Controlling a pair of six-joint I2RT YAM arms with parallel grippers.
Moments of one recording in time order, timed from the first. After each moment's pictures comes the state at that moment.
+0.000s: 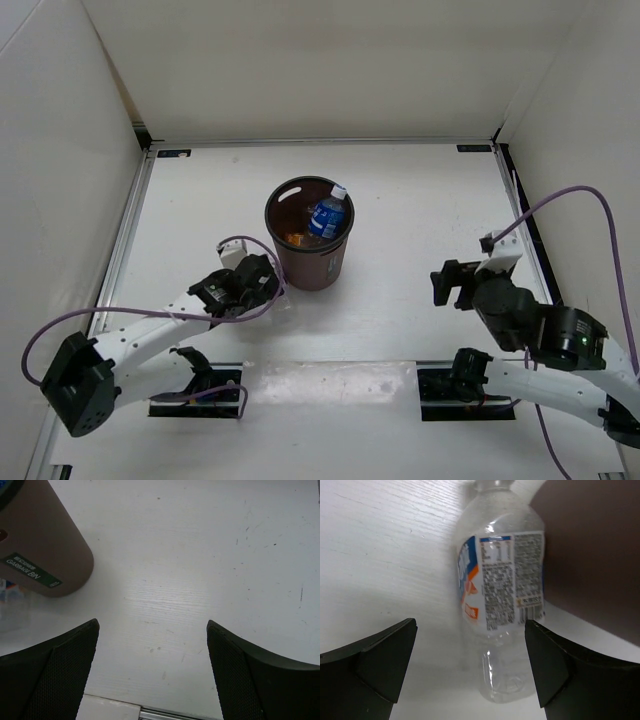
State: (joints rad) left arm -0.80 1.03 0.58 -0.54 -0.47 -1.01; right arm 1.18 0.49 0.98 -1.09 0.85 0.54
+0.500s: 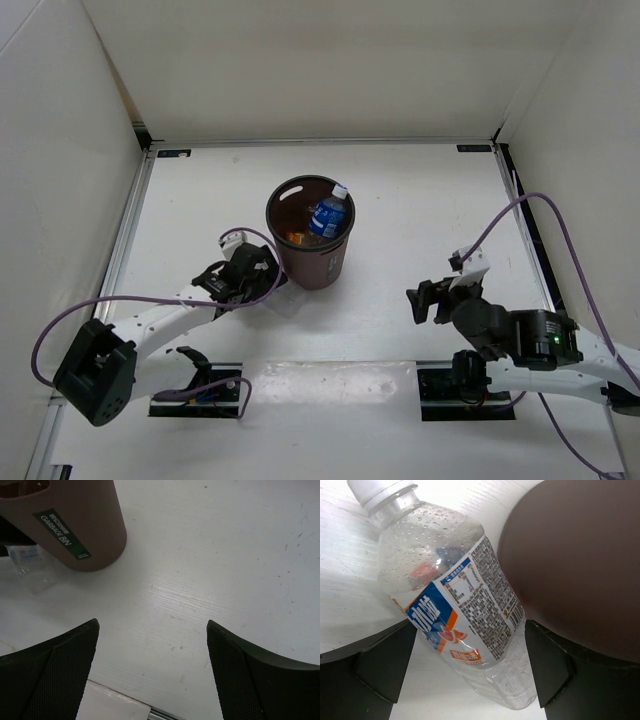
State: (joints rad) left arm -0.62 1.15 0.54 -0.28 -0.25 -0.98; right arm 1.43 0.45 0.79 -0.96 0.90 0.57
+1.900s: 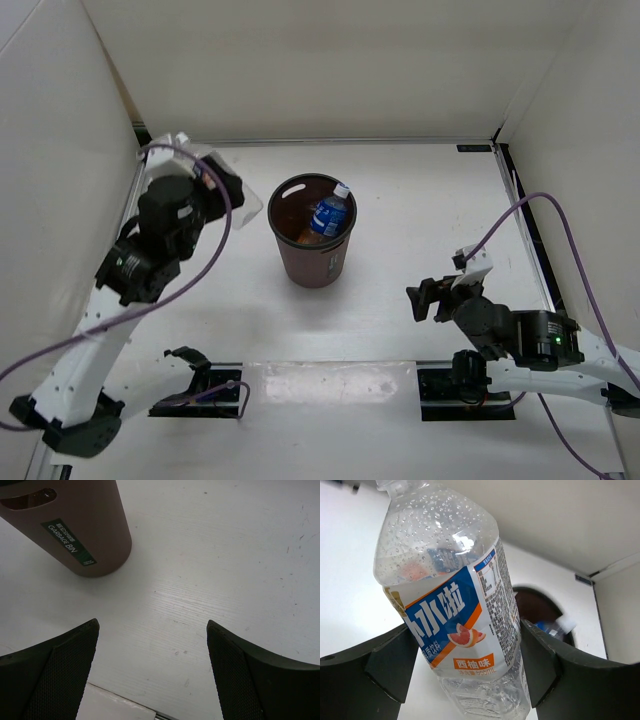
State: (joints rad) left arm -0.54 0.90 1.28 -0.69 -0.47 -0.62; right arm 1.41 0.43 0.79 -0.92 0.91 0.57
